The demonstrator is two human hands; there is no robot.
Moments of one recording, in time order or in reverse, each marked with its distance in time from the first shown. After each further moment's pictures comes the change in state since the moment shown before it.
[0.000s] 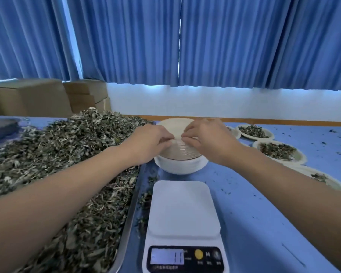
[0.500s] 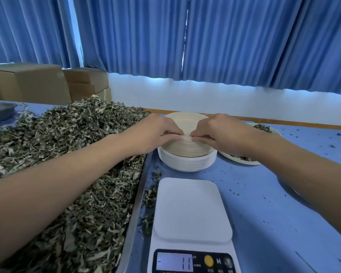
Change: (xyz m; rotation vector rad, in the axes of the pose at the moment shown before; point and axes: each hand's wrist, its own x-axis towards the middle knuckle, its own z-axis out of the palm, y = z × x) left_hand 0.009 -0.027 0.007 -0.180 0.100 0.197; right_hand 0.012 0.009 -0.012 -0.129 -0.214 -0.207
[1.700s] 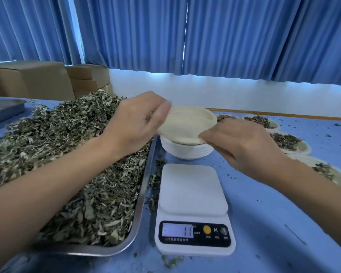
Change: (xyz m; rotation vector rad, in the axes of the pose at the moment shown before) left_hand -0.061 0.062 -0.038 0.132 0.523 0.049; right_hand -0.084 -0.042 0.013 0.013 0.655 -0.165
